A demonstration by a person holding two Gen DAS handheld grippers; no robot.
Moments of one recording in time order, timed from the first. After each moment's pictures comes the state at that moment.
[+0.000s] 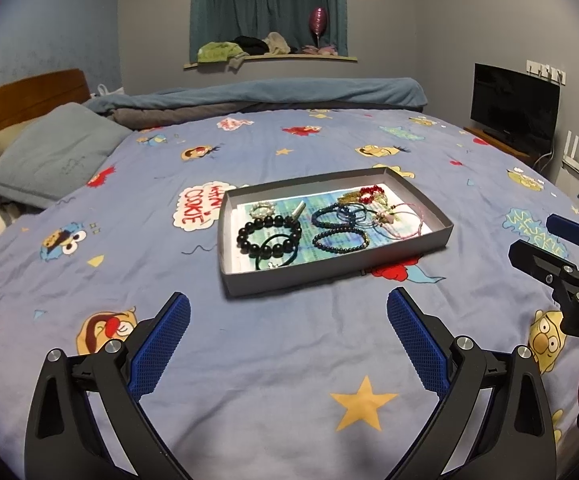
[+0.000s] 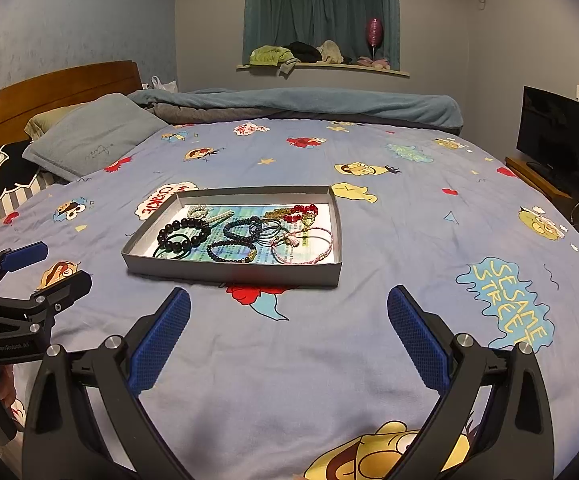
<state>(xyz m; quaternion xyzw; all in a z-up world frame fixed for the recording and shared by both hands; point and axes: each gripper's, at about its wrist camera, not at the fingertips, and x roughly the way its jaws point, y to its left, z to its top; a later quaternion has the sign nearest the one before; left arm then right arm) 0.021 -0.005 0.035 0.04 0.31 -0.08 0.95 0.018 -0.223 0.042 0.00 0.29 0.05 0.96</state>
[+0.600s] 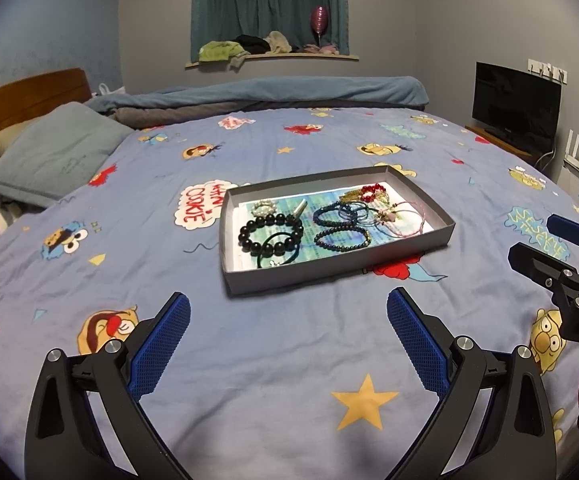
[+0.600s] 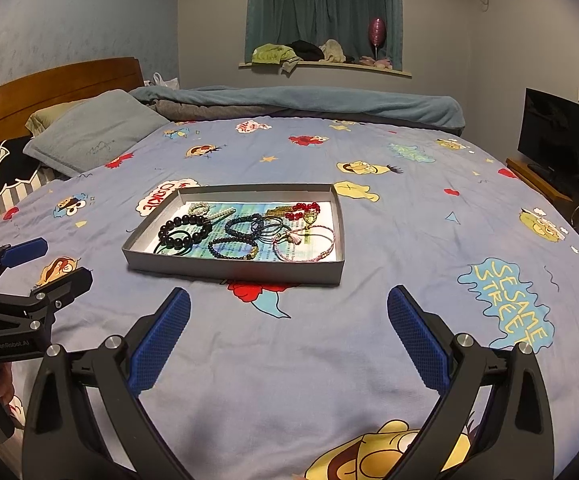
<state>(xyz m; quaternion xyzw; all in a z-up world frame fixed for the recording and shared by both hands) 0.022 -0.005 0.034 0.04 0.31 -0.08 0.95 0.019 -0.223 0.041 -0.01 0.29 0.06 0.95</state>
